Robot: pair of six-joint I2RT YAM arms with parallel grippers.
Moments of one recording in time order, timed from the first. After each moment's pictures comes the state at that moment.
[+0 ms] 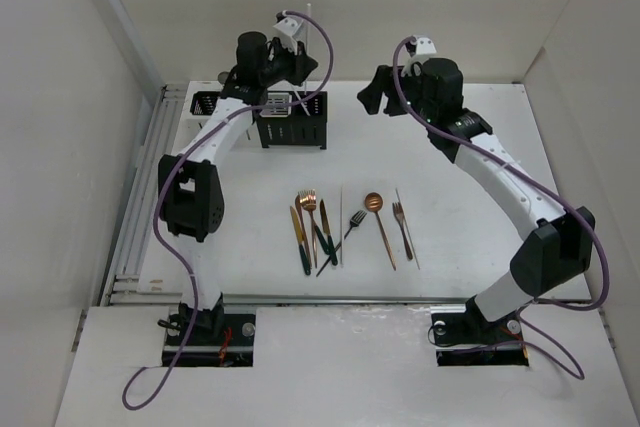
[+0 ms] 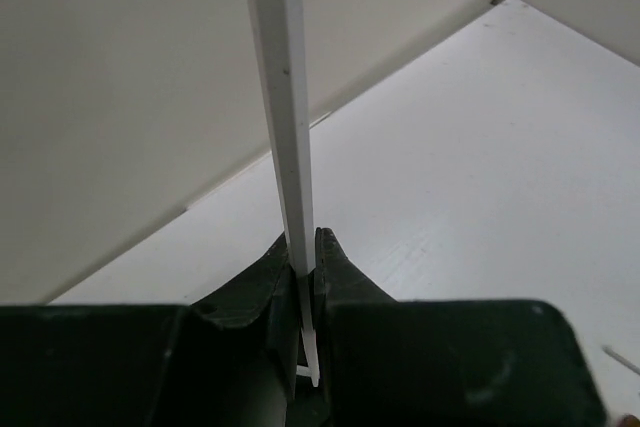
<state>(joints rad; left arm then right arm) -0.29 2.00 1.82 0.05 0.52 -0.01 0.42 1.56 1.48 -0.14 -0.13 0.31</state>
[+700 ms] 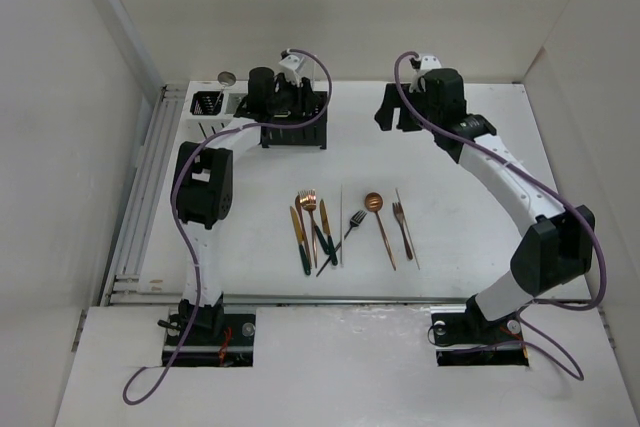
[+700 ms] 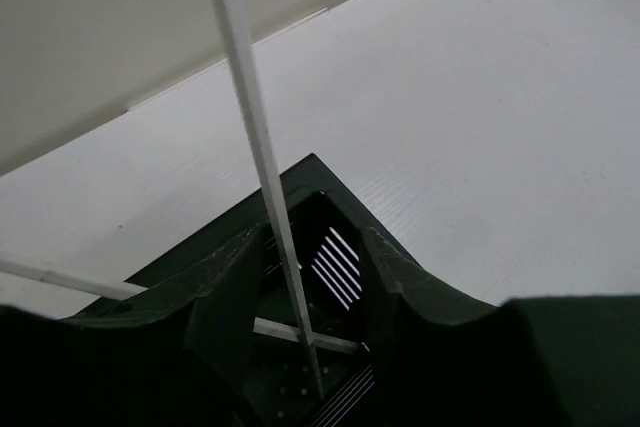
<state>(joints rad) -0.26 2.16 1.62 0.32 0.52 -0.06 0.35 1.56 1.42 -0.29 -0.09 0.25</state>
